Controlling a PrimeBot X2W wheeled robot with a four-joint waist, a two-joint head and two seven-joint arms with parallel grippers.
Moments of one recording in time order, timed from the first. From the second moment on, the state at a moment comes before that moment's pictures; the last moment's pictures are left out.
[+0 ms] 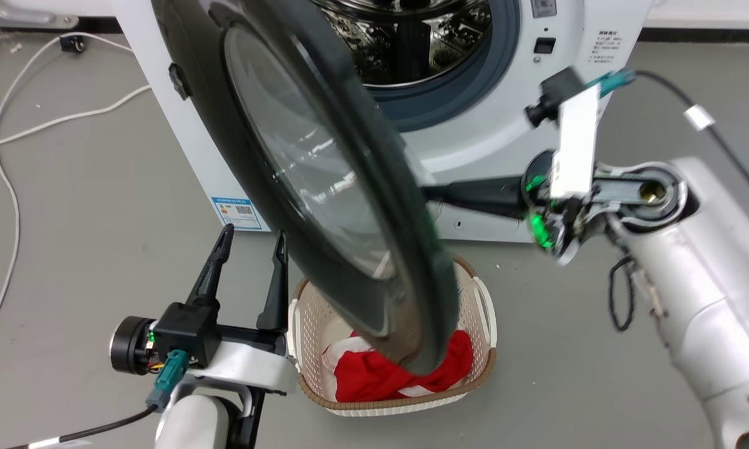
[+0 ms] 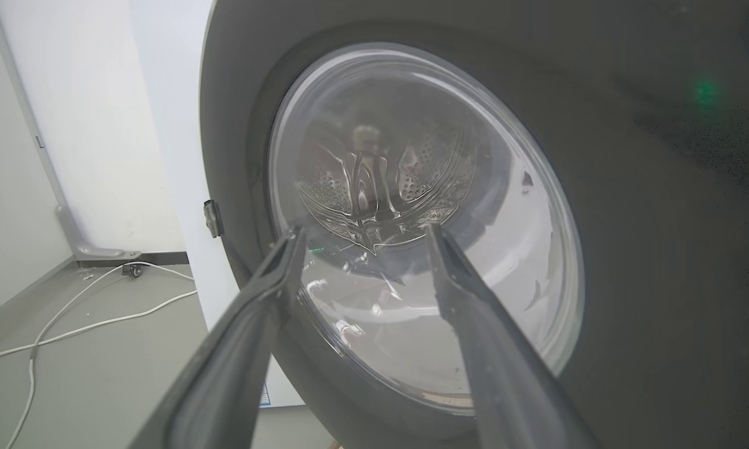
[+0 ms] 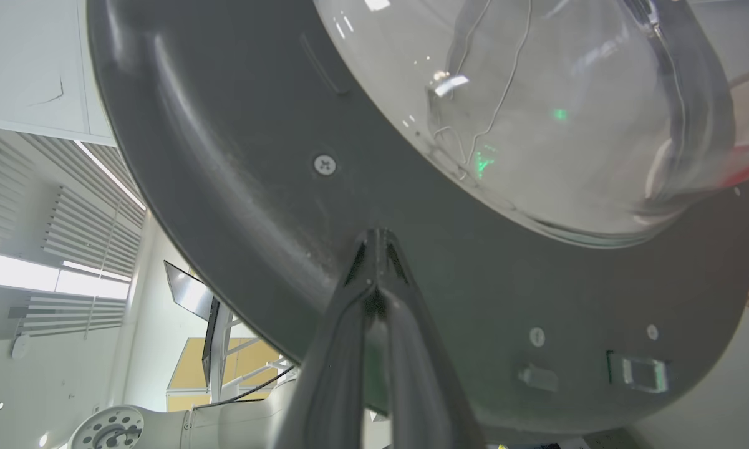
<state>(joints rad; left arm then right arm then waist) -0.16 0.05 -0.11 0.09 -0.09 -0.07 -0.26 -0.92 -0.20 0.49 0.67 1.74 0.13 1.01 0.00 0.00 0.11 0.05</state>
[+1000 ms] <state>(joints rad) -0.10 0.05 -0.09 0.09 -0.10 -0.06 -0.26 -0.53 -0.18 0.32 0.45 1.69 0.13 0.34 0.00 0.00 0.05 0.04</state>
